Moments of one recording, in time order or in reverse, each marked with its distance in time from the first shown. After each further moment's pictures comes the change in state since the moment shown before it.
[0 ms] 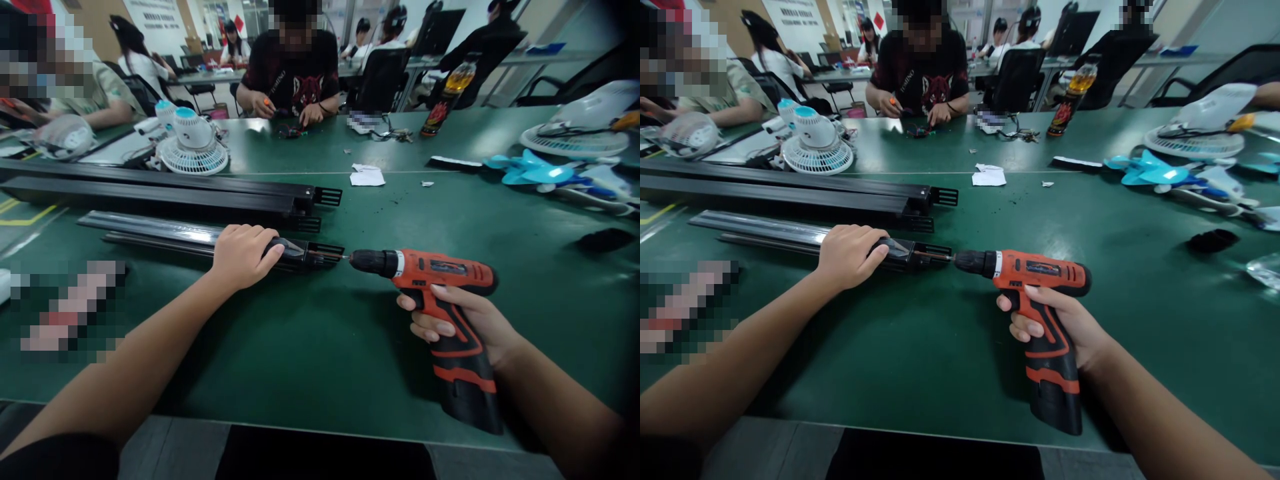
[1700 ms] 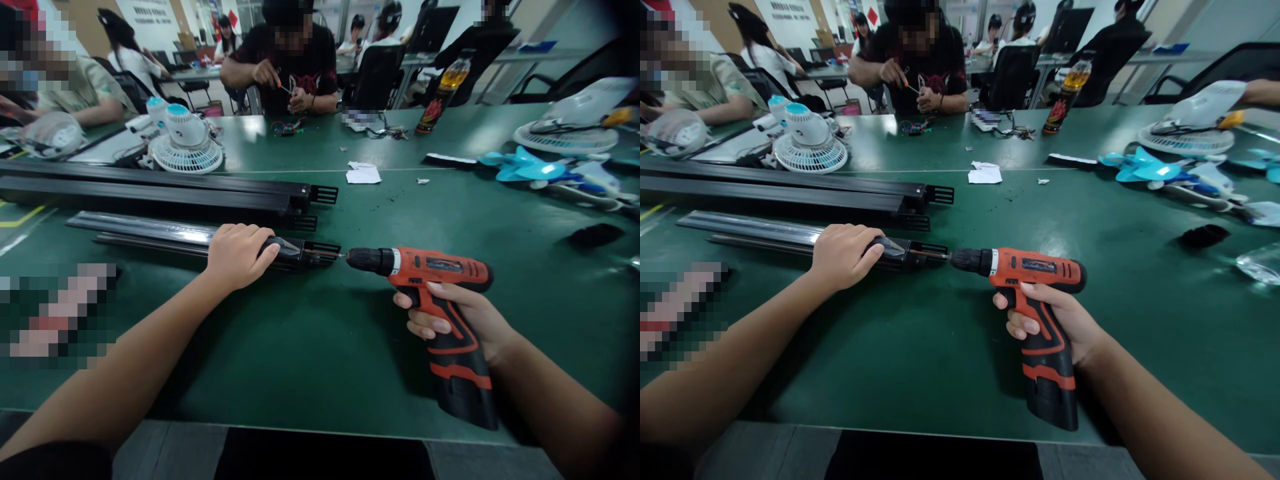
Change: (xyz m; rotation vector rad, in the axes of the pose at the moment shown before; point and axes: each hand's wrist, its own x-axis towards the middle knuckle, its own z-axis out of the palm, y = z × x) left_hand 0.000 -0.001 0.000 0.022 -0.006 0.014; right_hand 0.000 -0.002 0.004 -0.022 0.002 0.064
